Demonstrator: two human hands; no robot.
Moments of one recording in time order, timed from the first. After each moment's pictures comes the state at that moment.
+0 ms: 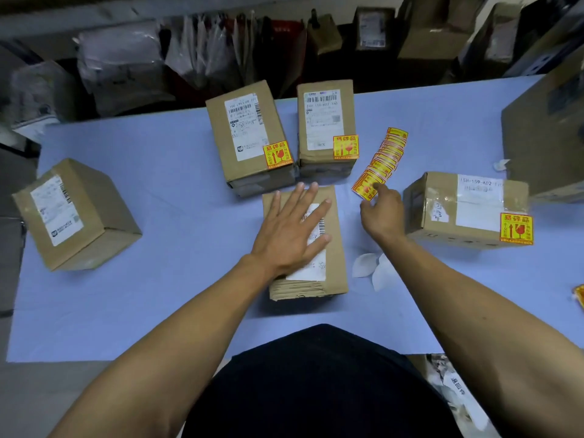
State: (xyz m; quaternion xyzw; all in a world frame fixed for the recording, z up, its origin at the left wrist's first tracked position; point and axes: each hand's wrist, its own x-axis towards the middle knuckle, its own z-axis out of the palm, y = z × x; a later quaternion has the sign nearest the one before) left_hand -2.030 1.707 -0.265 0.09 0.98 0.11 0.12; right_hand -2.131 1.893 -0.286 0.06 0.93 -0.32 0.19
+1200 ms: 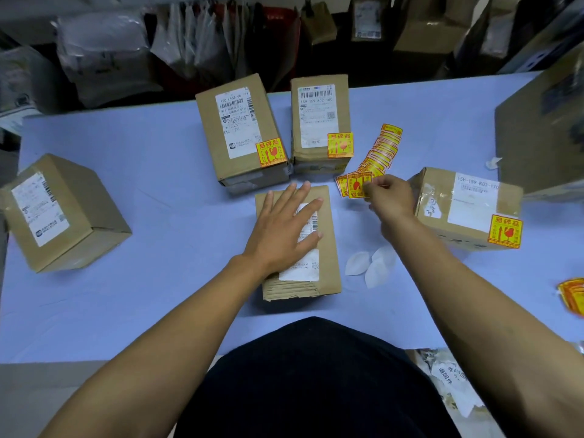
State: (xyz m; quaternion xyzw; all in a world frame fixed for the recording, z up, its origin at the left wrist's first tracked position) left_hand -2.034 1.705 -0.253 0.05 0.97 0.21 0.12; right_hand -2.153 1.894 -0.268 0.23 0.81 -0.51 0.19
